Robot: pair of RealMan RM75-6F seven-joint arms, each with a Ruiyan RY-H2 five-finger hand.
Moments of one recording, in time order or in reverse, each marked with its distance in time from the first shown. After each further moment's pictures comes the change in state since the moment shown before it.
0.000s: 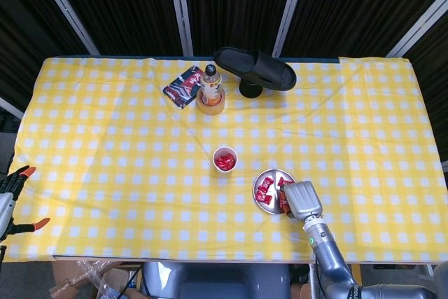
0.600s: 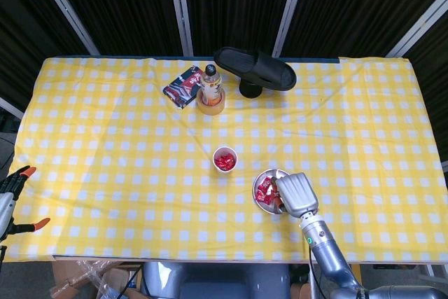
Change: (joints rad) left arm -0.003 0.005 0.000 -0.002 -0.001 -0.009 -0.011; right arm 0.023 0.087 0.050 -0.166 -0.104 0.050 -0.052
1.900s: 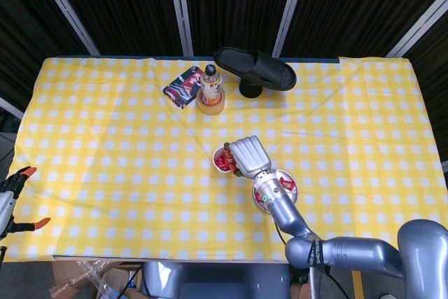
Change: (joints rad) left arm -0.019 0.018 -0.004 -0.008 -0.036 -0.056 -0.032; right arm 0.327 -0.170 0.227 0.276 0.200 -0.221 0.097
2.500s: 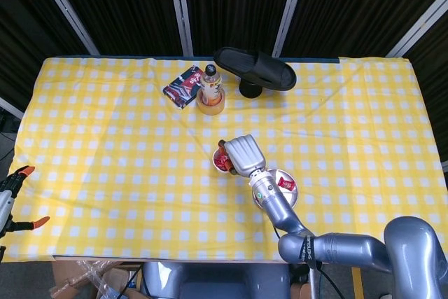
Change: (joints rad) left arm -0.003 0.007 -0.005 0.000 -0.010 -0.009 -0.024; right arm 0.040 -0.046 -0.011 0.080 0.002 -0.005 0.032
